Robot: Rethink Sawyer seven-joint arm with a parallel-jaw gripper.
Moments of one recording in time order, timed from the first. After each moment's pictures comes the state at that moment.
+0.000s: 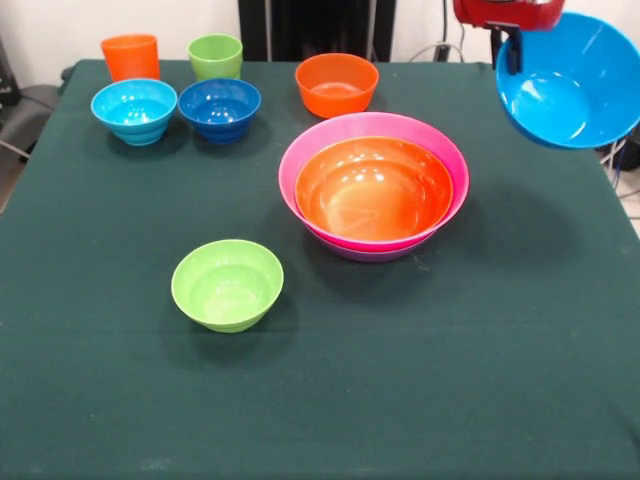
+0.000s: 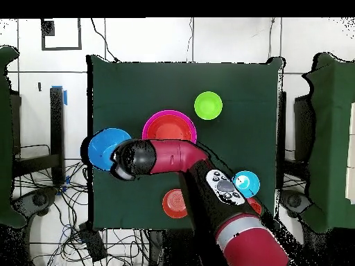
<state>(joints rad) -0.40 -0.72 0.47 1.92 -0.09 0.61 2.34</state>
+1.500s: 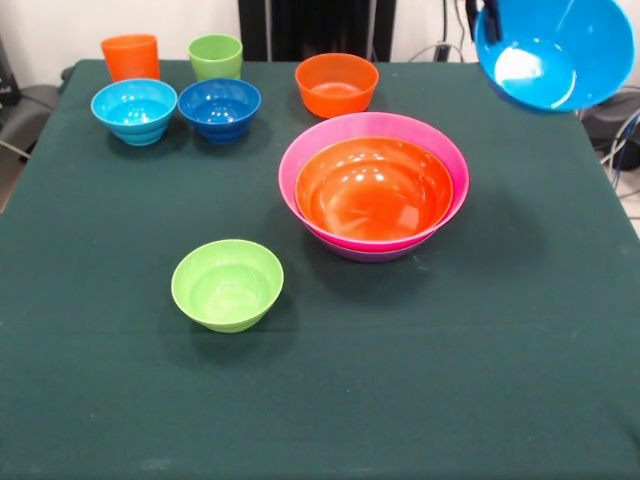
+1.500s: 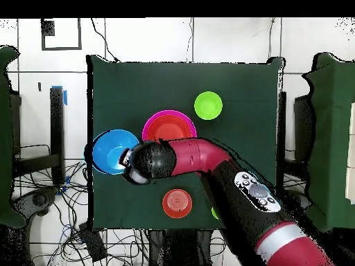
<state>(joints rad) -0.62 -0.78 0.70 2.00 -0.19 0.67 2.34</state>
